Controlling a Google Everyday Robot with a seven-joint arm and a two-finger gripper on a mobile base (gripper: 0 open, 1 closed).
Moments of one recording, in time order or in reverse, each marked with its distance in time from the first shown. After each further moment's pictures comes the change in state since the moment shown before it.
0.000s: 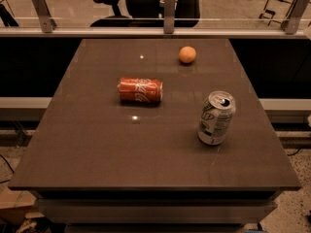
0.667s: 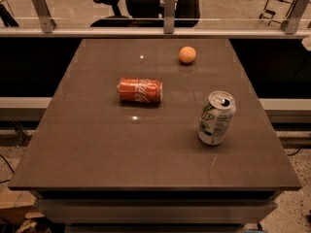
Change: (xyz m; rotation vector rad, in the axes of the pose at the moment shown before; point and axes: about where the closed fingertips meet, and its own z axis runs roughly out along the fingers) arm 0.007 0.009 0.008 -0.059 -0.200 0.006
